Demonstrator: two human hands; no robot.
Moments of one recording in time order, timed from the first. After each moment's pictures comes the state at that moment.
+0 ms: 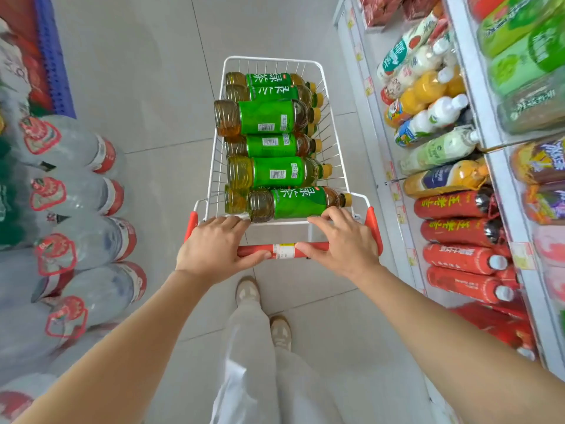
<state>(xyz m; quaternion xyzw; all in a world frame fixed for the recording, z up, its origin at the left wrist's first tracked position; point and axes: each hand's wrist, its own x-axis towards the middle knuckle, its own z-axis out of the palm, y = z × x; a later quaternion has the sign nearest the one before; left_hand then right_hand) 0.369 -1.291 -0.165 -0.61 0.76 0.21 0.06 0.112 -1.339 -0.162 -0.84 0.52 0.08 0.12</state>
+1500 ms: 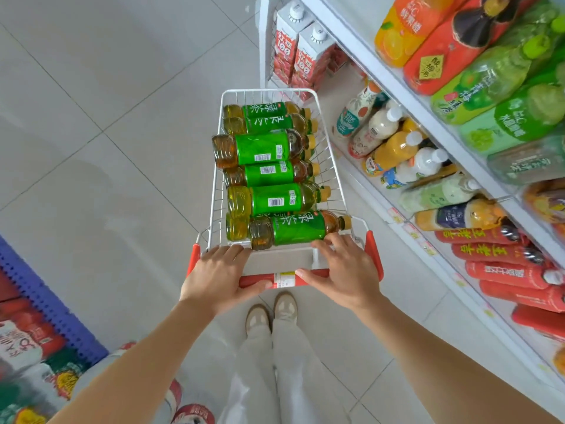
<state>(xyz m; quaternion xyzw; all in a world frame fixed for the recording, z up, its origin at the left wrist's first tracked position) 0.458 -1.735 -0.169 -0.40 0.90 0.12 0.06 0.211 -1.650 -0.166 -0.67 0.74 -0.01 0.10</state>
